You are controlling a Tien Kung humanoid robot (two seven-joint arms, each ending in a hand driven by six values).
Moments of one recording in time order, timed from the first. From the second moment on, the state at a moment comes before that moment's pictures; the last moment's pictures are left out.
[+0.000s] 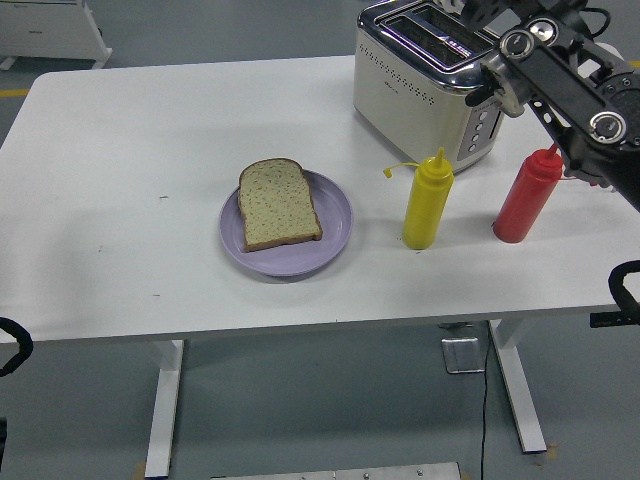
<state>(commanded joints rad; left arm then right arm) -0.17 0.11 -1.79 -1.28 0.34 0.03 -0.13 1.15 -0.19 0.92 1.03 -0.99 -0.03 0.05</state>
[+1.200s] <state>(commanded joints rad) -0.13 0.11 -1.81 -1.28 0.34 0.03 -0.13 0.58 -0.38 1.46 1.13 0.00 0.05 -0.03</state>
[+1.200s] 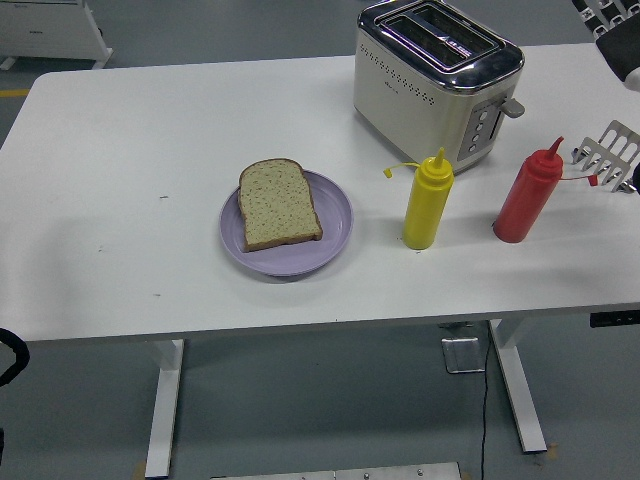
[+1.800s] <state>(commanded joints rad) -0.13 0.11 -1.80 -1.29 0.34 0.02 -0.12 0.37 -0.35 1.62 1.19 0.00 0.08 0.00</state>
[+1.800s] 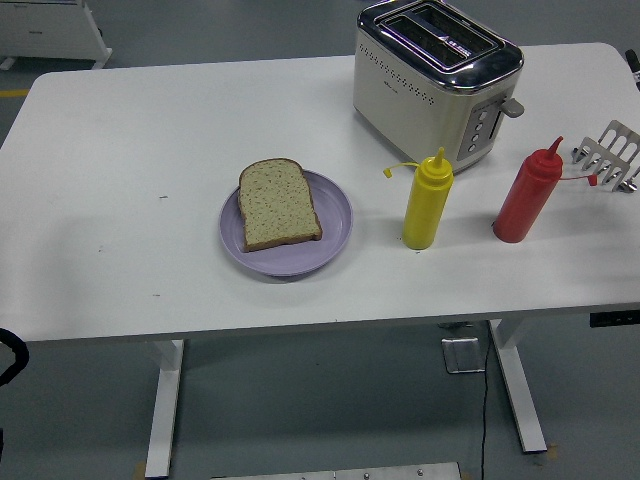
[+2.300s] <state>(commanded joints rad) -0.14 0.11 -1.80 -1.30 0.34 0.02 -0.12 0.23 -0.28 1.73 1.24 -0.03 0.11 -0.02</state>
